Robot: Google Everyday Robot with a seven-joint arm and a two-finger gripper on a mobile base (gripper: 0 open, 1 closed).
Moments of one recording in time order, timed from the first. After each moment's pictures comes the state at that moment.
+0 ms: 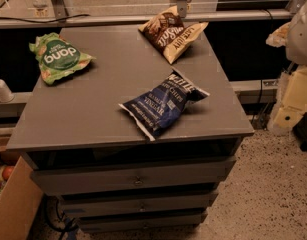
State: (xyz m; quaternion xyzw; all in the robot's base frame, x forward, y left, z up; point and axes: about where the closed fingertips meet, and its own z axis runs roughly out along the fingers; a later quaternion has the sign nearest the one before) arm 0.438 -0.217 0.977 -0.60 0.78 -0.03 0.16
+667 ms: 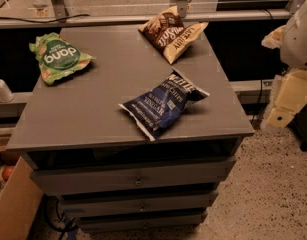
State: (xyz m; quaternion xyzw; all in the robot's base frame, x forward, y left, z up) arm 0.447 -0.213 0.968 -0.60 0.78 -0.03 0.17
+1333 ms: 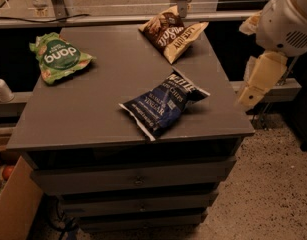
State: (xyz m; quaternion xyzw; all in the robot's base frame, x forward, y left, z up) arm 0.489 -0.176 0.977 -0.61 0.76 0.01 0.23
